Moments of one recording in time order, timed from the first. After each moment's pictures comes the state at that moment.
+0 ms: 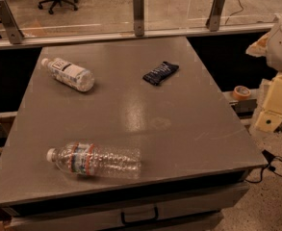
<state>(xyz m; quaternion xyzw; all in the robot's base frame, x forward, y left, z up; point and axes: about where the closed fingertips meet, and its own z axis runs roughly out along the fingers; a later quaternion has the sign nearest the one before) 0.438 -0.217 0.976 -0.60 0.78 -0.03 0.16</state>
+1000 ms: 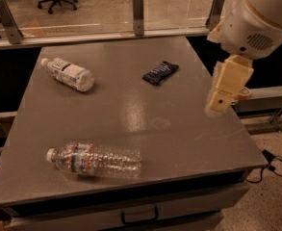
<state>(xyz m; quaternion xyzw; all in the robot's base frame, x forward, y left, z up) 0.476 -0.152 0.986 -0.62 0.75 -0.01 0.20</state>
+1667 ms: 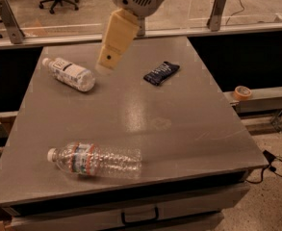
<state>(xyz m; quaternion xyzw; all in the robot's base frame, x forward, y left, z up) 0.531 0.047 1.046 -0.66 0.68 0.06 0.31</state>
